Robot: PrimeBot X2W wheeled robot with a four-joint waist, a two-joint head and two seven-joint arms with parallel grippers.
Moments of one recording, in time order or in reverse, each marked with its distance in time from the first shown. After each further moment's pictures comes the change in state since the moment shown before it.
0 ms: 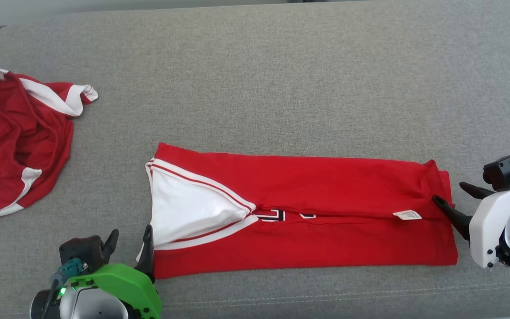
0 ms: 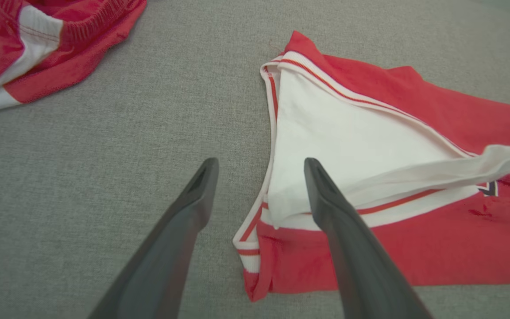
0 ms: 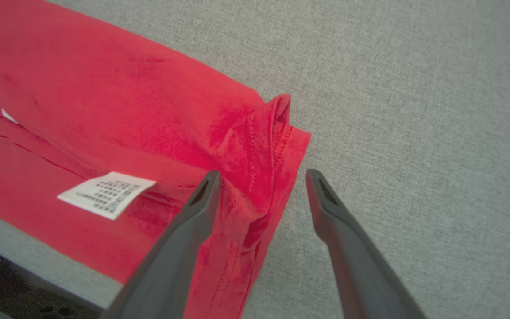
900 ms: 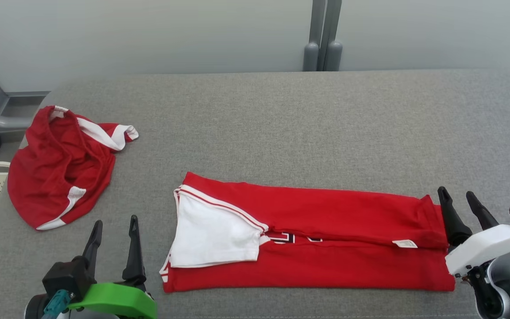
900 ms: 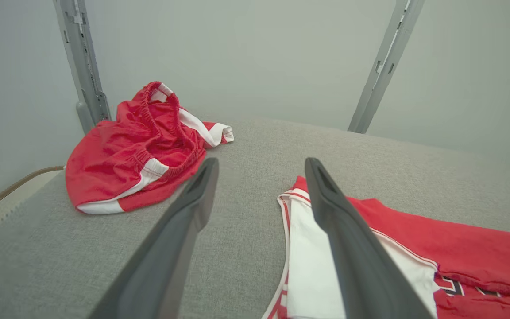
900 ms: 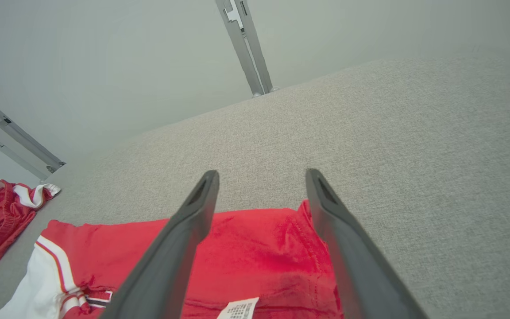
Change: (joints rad) left arm 0.019 -0.060 0.057 0.114 0.046 -0.095 -0.364; right arm 0.201 0.497 -0.493 -0.005 -0.116 0.000 -0.258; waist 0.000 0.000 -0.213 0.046
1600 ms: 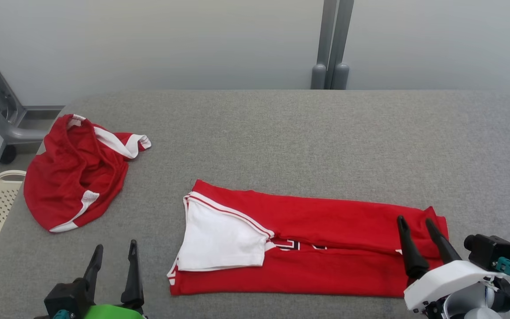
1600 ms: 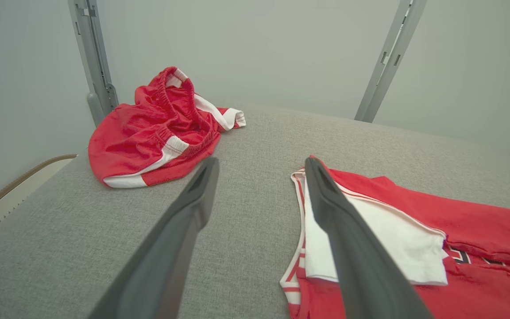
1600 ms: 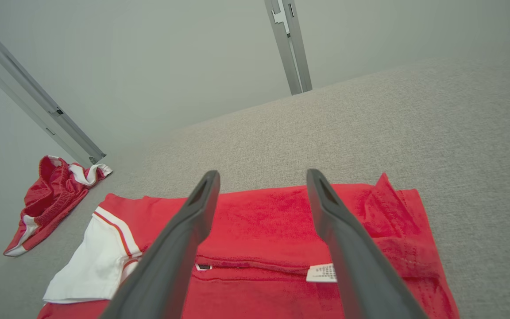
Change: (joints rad) left arm 0.080 -0.065 0.112 0.082 0.080 -0.131 -0.012; right arm 0.106 0.159 0.059 -0.023 -0.113 -0.001 -0.140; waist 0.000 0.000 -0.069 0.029
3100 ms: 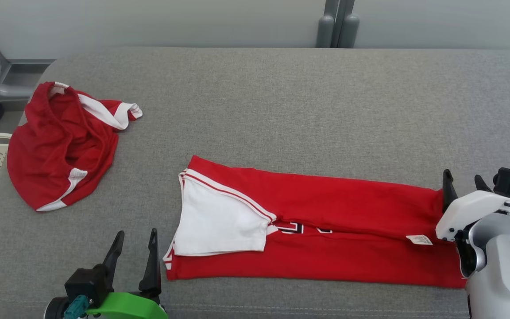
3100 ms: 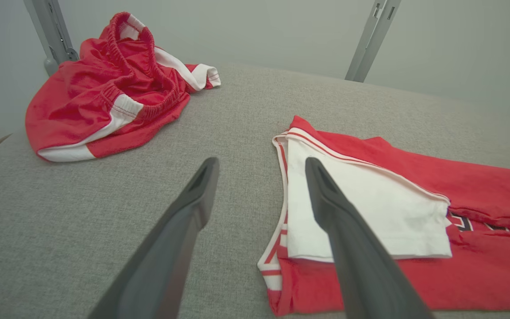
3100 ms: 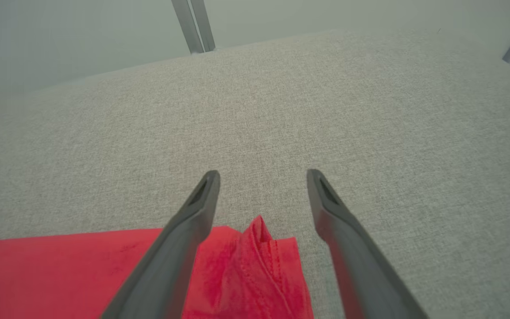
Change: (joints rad) left arm -0.053 -0.049 -0.017 0.050 0.053 -0.062 0.000; right arm -0.407 0.006 -0.352 0.439 -0.374 0.000 0.056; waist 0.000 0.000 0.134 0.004
